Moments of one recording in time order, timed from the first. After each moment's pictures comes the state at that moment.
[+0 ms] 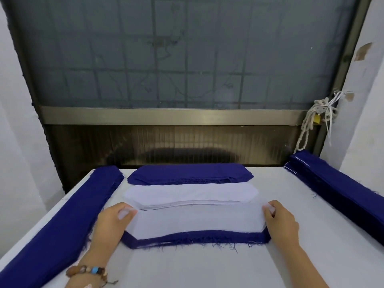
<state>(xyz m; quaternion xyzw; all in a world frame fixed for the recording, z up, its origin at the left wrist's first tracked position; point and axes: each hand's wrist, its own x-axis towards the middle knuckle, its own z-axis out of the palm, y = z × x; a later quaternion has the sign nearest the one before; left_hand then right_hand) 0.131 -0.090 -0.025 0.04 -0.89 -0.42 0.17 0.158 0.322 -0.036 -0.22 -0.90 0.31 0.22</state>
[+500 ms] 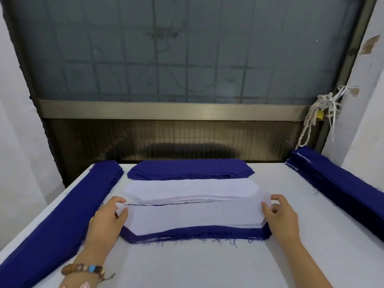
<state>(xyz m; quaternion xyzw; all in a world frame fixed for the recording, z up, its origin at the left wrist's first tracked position) 0.140 -0.091 -0.026 0.09 -0.92 -0.35 0.17 0.166 0.316 -0.032 -0.18 -0.84 0.44 0.26</state>
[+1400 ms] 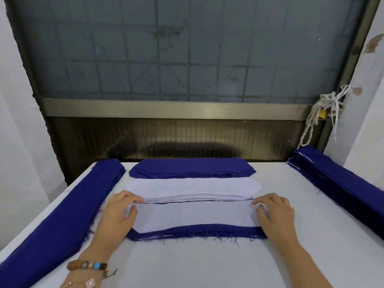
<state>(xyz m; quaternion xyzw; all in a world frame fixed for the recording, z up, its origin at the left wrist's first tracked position) 0.135 -0.087 -0.034 -0.11 -0.89 -0.34 0.27 0.167 0.308 -0.036 -0.07 -0.92 0.25 0.29</state>
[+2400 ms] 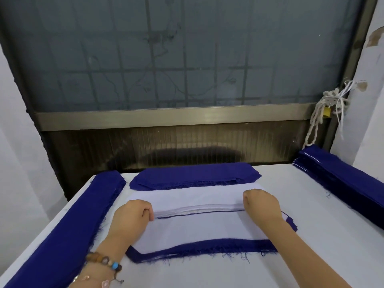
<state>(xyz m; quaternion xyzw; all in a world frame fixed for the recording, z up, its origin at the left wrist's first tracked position) 0.092 -0.066 -0.005 -0.06 -0.97 -0.18 0.14 0.097 0.276 -0.006 -0.07 -0.99 0.00 0.15</state>
